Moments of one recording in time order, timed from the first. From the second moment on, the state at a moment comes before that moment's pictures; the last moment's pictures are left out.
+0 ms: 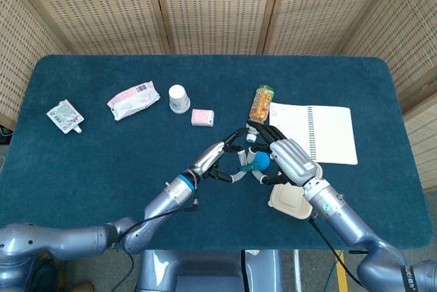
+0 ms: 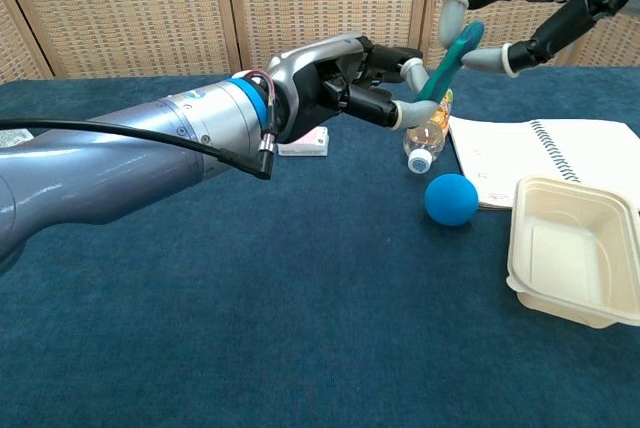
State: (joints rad) left arm -0.93 -1.79 -0.38 -1.47 1.17 0.81 -0.46; right arm 0.68 -1.07 0.24 -1.99 -1.26 0.95 0.15
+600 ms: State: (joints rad) left arm -0.93 -1.78 -0.38 -1.48 1.17 0.82 -0.46; right arm 0.67 -1.08 0.23 -1.97 -1.29 0.99 0.08
